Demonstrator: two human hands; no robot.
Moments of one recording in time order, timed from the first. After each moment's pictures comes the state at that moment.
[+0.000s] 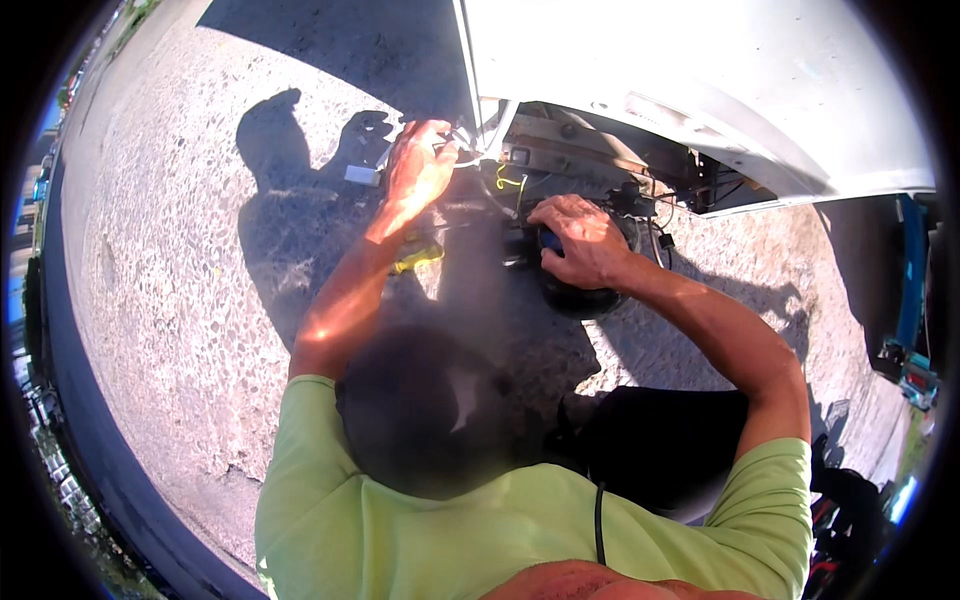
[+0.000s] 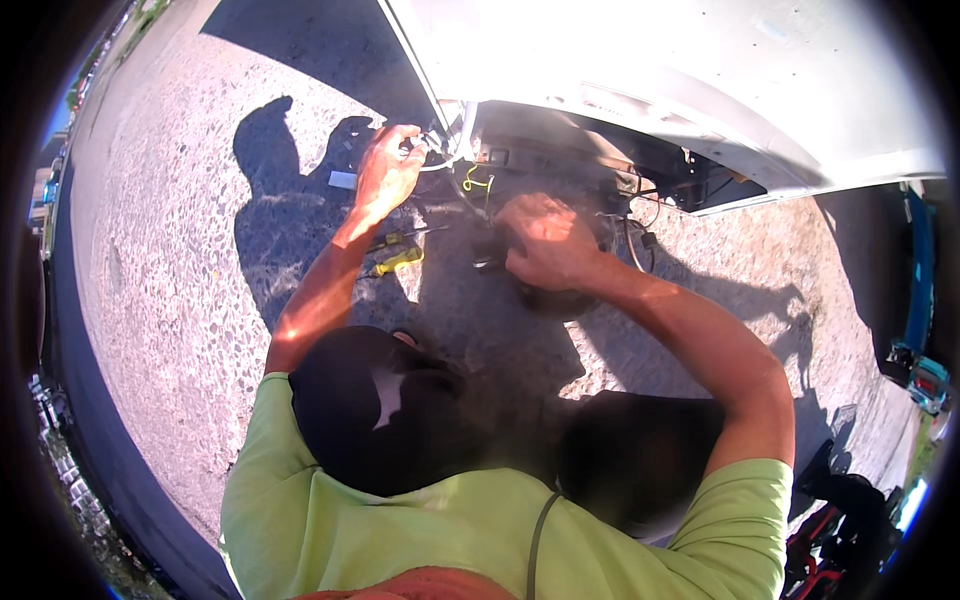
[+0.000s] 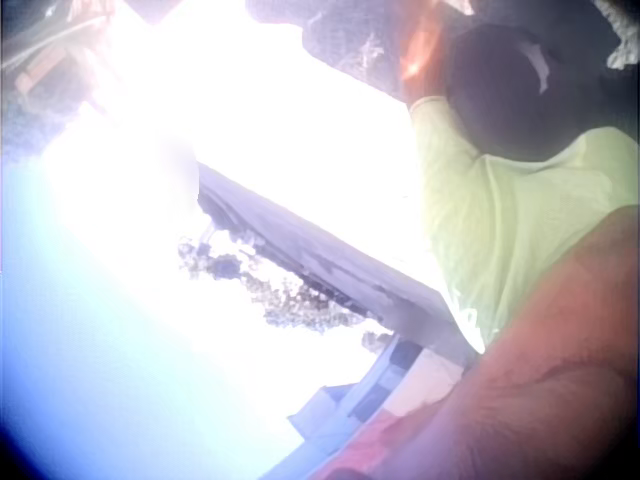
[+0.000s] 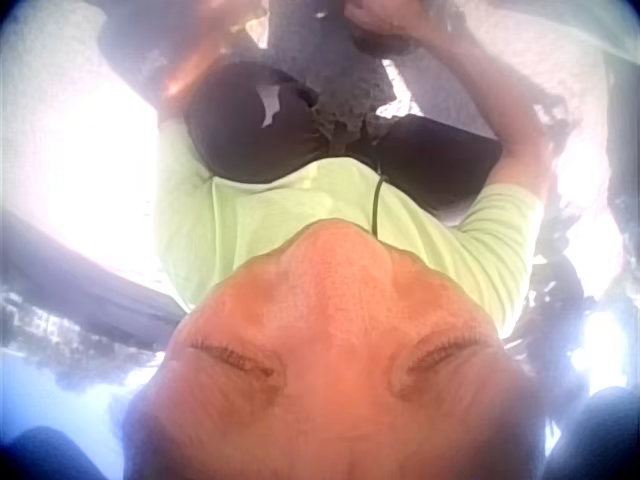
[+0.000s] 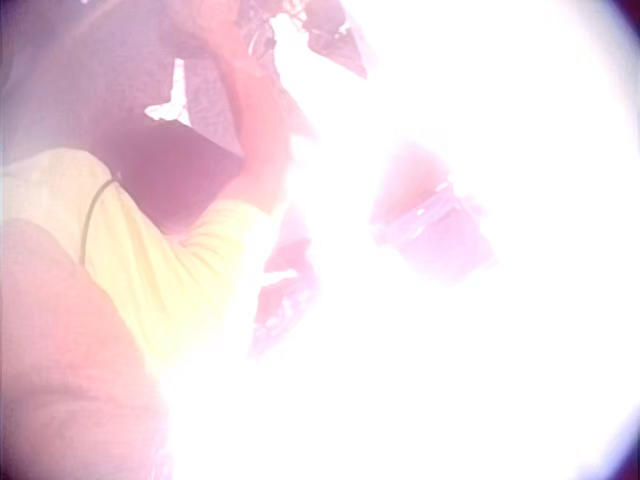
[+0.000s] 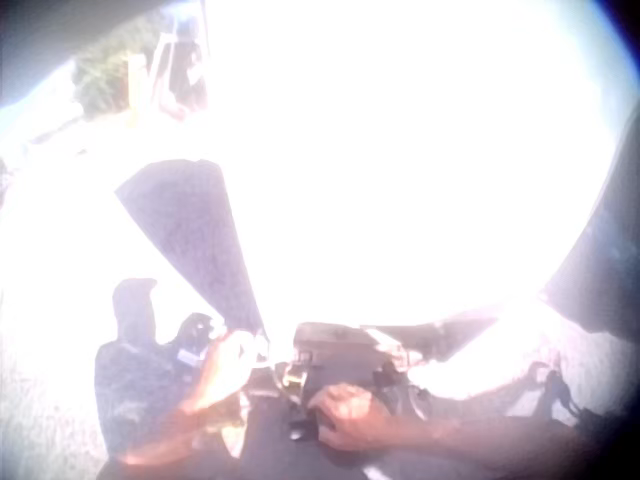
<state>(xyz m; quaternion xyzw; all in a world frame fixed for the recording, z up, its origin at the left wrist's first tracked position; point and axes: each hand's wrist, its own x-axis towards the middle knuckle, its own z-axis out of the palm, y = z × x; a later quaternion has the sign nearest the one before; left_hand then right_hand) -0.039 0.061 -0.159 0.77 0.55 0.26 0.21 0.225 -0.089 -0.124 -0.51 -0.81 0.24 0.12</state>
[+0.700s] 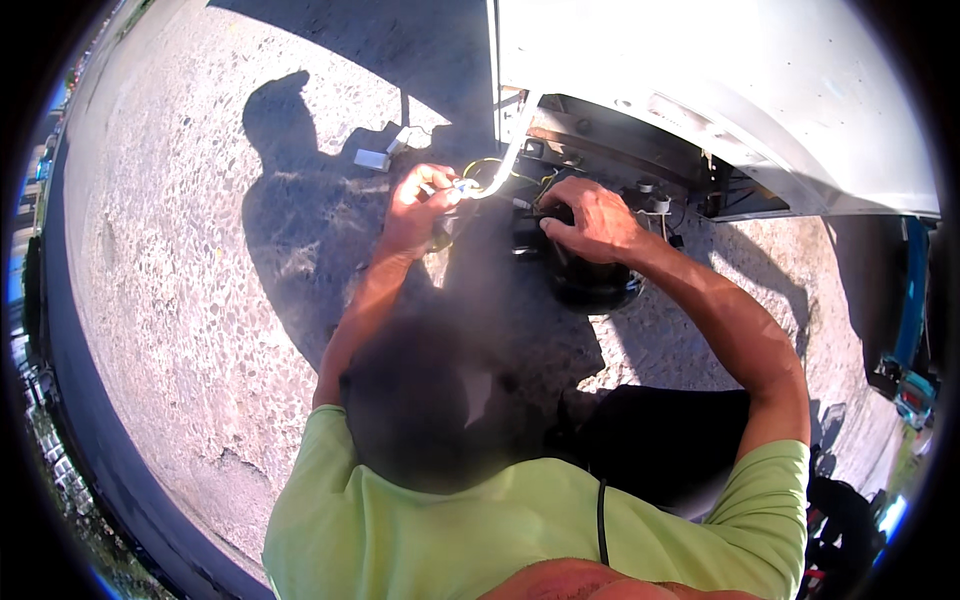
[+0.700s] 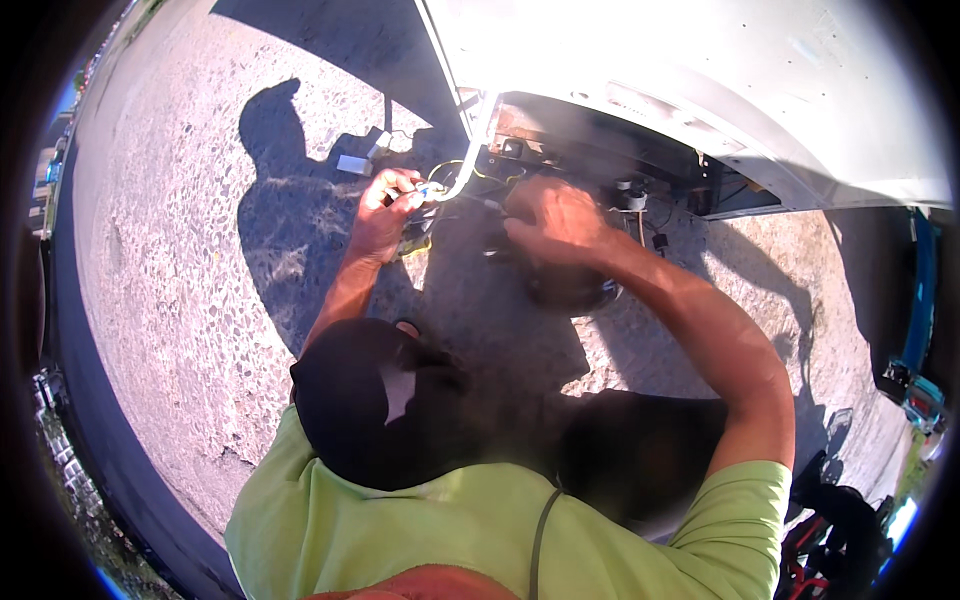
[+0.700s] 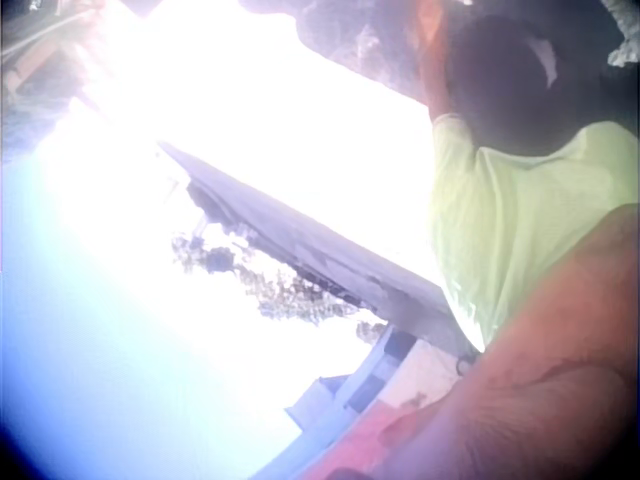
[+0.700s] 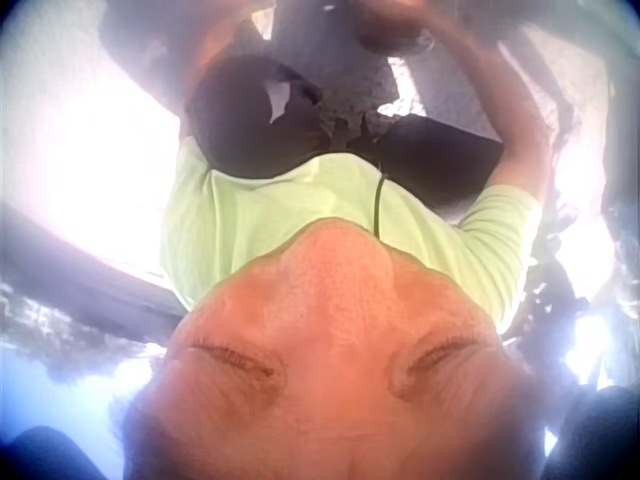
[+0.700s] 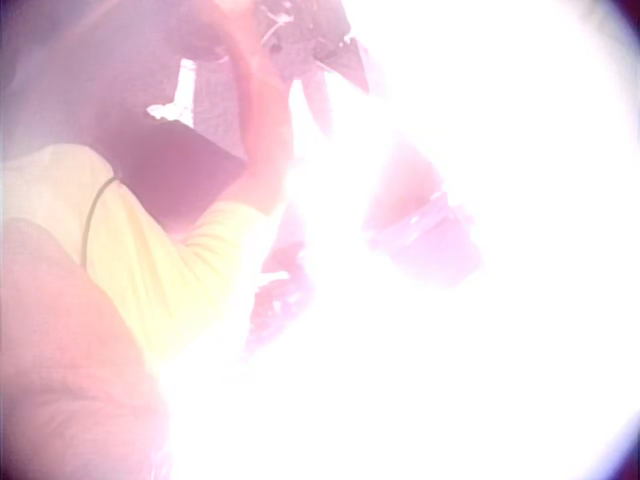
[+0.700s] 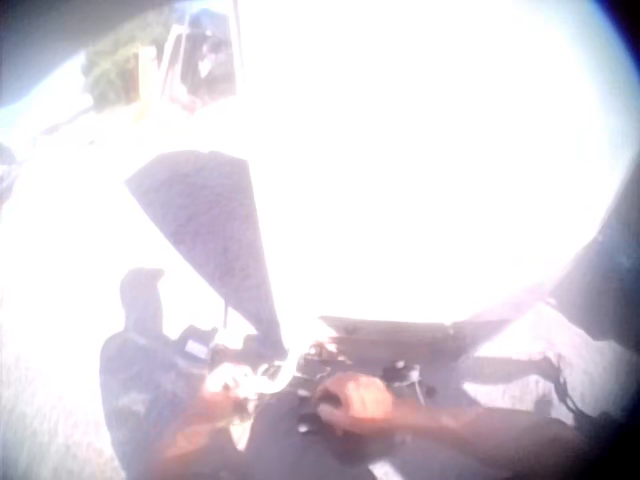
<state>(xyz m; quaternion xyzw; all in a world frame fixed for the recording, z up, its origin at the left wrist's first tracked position) -0.089 -0.011 -0.204 0.45 0.34 0.46 0.69 0.222 -0.062 -0.118 -0.54 -0.76 0.33 0.14</state>
